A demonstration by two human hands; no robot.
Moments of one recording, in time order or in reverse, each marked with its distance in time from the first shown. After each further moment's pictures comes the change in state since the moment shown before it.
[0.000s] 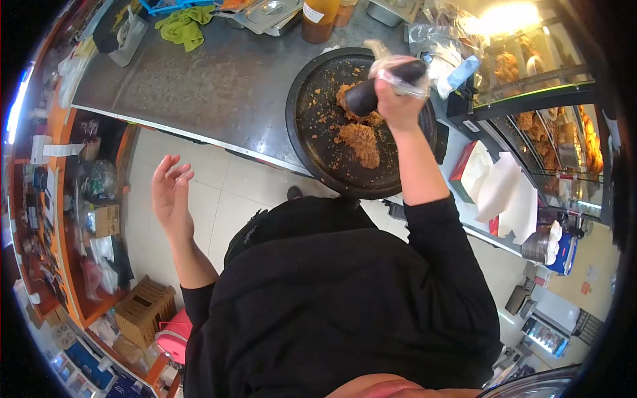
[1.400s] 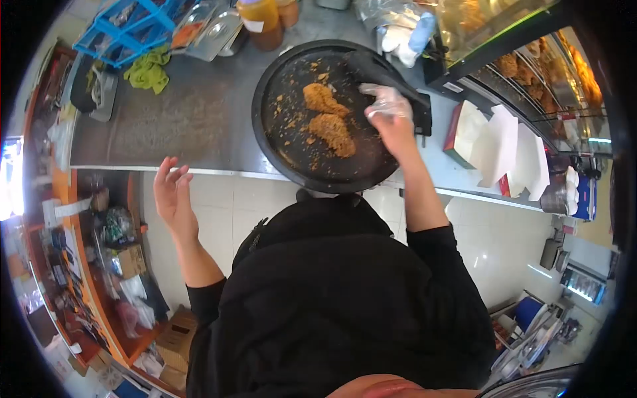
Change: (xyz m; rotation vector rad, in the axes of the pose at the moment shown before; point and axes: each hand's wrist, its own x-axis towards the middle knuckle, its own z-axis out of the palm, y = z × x) left_hand 0.035 -0.001 0.056 0.059 -0.182 0.073; right_hand -0.075 -0.050 -0.088 -0.321 -0.147 0.771
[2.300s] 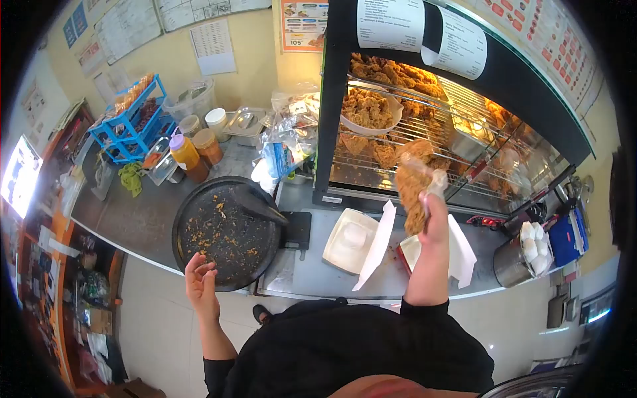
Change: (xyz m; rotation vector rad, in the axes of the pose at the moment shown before) left_hand -0.128 0.105 0.298 -0.234 0.108 -0.021; right_hand -0.014 0.062 -0.400 0.933 0.251 -0.048
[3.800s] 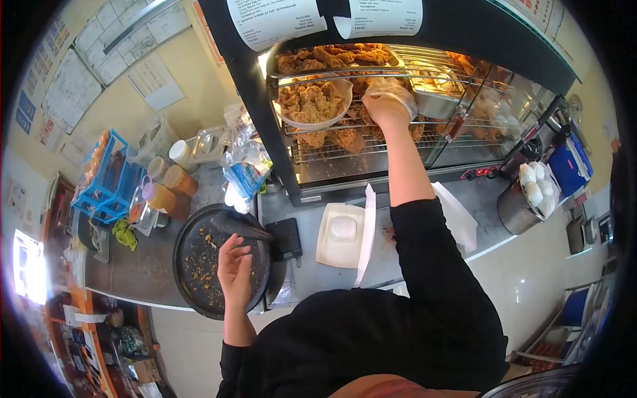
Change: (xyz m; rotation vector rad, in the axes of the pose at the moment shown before) left_hand 0.062 -0.001 0.122 -0.034 -0.448 -0.064; right_hand 0.191 -0.040 0.029 -1.844 0.488 -0.094
